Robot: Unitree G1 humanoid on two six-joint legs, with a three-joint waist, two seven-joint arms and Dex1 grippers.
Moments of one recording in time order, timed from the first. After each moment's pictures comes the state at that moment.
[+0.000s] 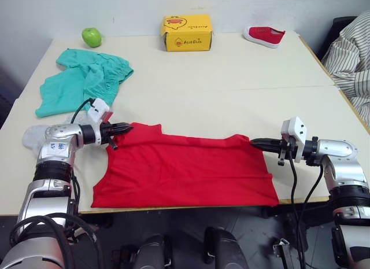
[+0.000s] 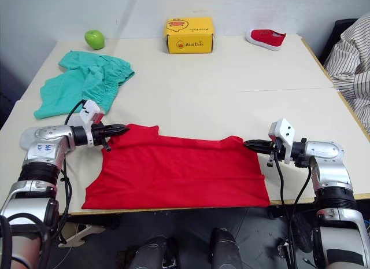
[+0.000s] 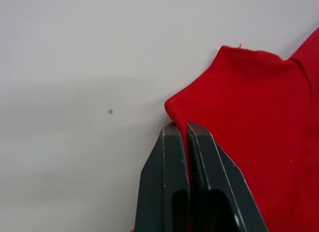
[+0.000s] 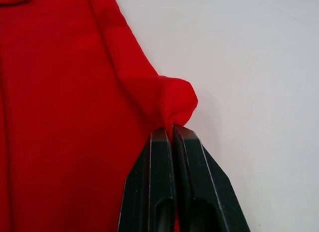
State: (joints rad) left arm -0.79 0.68 0.07 0.81 -0.16 0.08 -1.05; right arm -0.56 -0.70 -0.09 0.55 0.26 -0.04 1.33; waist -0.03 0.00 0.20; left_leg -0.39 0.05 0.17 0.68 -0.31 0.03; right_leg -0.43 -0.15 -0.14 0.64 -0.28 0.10
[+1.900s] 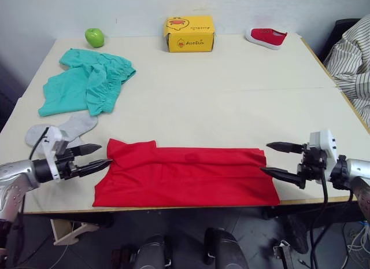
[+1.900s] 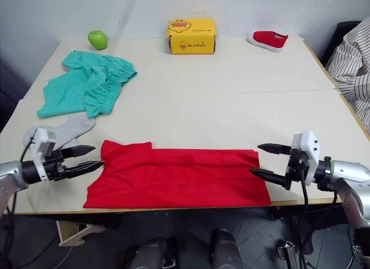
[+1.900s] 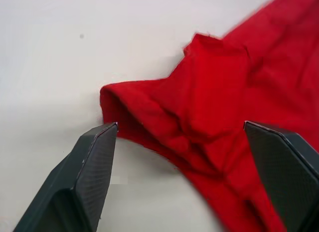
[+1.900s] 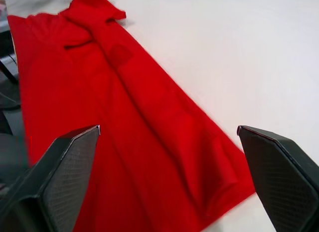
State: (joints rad) left arm -0.17 1.00 0.17 0.20 -0.74 0.40 -1.00; right arm -0.15 -0.93 -0.15 0.00 0.68 0.23 1.18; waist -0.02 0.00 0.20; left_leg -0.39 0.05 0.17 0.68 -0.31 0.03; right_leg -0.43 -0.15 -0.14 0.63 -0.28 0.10
